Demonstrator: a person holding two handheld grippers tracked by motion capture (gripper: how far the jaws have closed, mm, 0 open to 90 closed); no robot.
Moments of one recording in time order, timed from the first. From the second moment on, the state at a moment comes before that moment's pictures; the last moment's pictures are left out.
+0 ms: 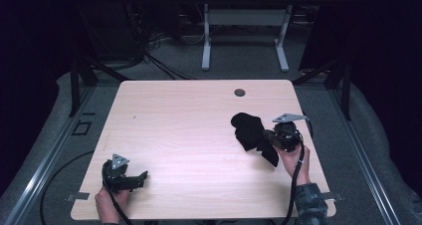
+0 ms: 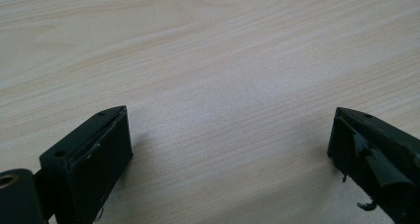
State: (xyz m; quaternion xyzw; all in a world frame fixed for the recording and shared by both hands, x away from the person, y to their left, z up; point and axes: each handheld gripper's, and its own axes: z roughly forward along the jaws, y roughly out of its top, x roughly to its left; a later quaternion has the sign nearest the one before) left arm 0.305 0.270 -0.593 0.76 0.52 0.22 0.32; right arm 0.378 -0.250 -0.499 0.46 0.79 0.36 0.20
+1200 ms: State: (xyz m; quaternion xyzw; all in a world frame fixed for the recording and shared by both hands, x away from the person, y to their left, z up) left arm 0.305 0.270 -0.593 0.76 0.52 0.22 0.32; right arm 0.326 -0.196 -0.424 0.33 0.81 0.45 0.20
